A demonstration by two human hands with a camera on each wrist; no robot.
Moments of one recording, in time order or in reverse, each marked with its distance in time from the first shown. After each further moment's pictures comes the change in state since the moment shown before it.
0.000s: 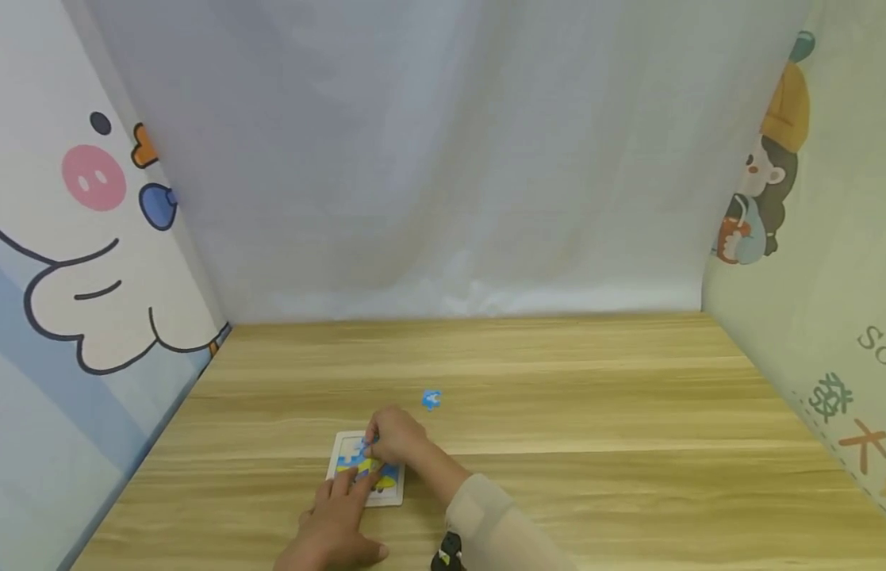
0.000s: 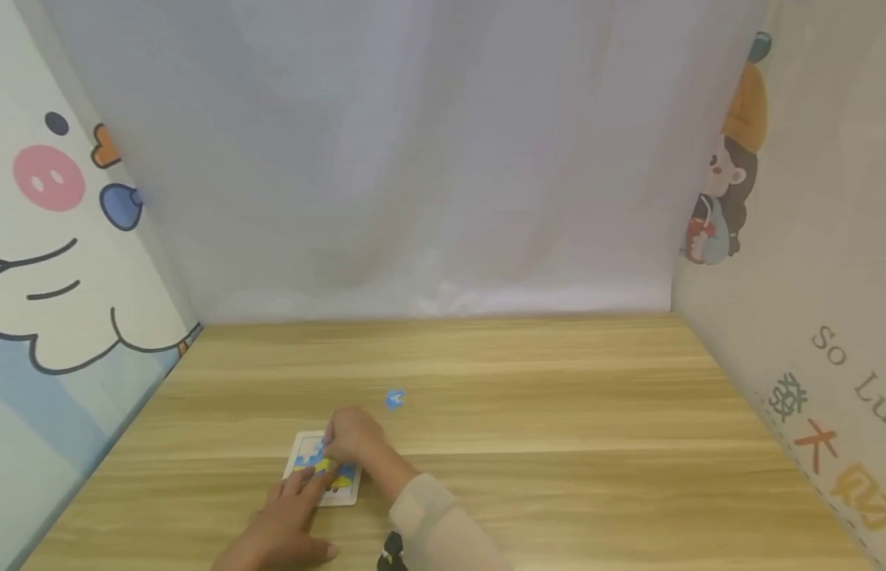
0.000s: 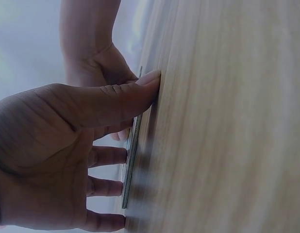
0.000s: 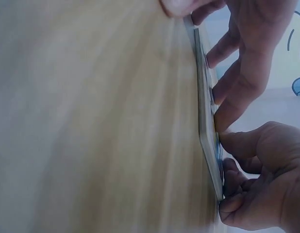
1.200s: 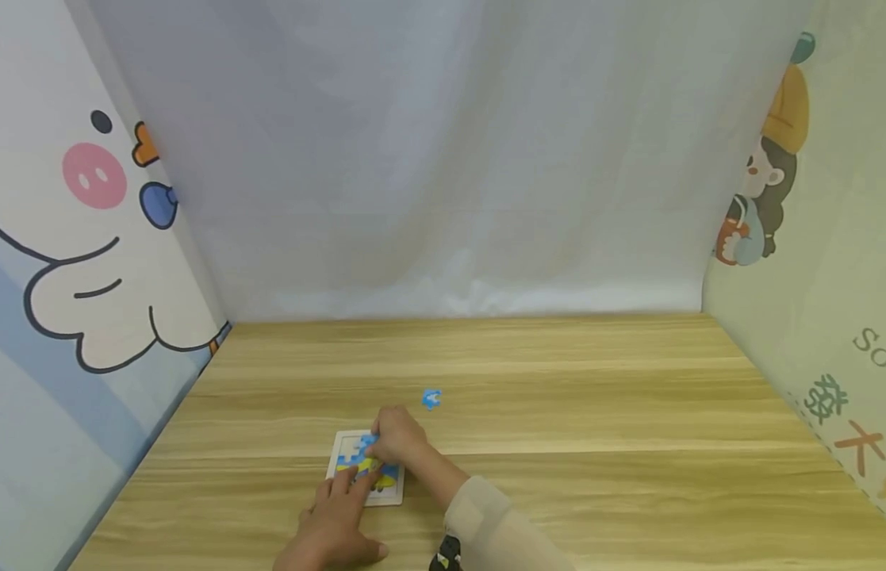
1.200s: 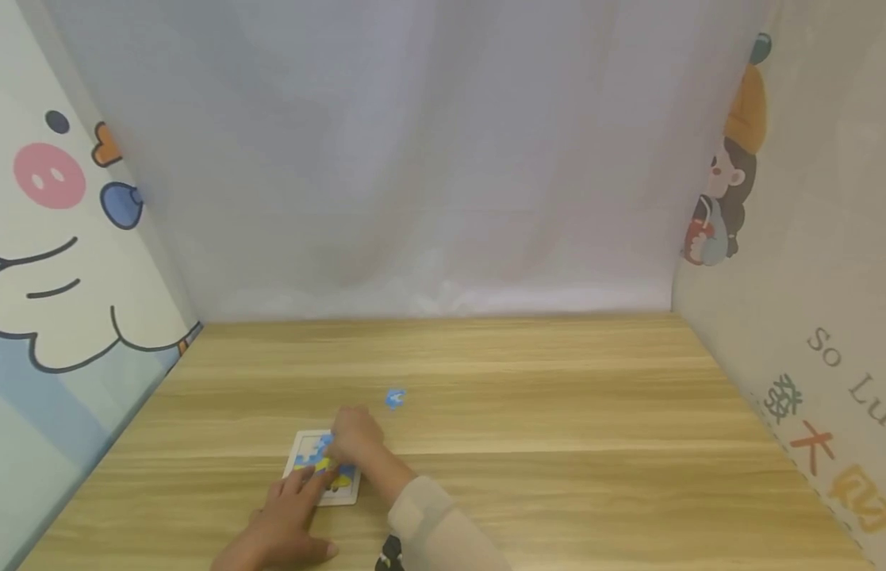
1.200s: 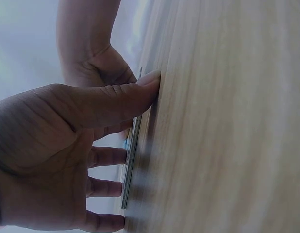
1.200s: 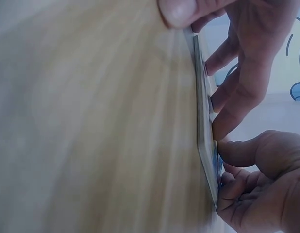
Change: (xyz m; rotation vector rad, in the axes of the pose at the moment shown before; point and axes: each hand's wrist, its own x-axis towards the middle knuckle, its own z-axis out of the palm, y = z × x) left_hand 0.001 0.002 0.001 -0.004 -0.008 -0.014; right_hand -0.004 -0.003 -0.002 -0.009 0.024 0.093
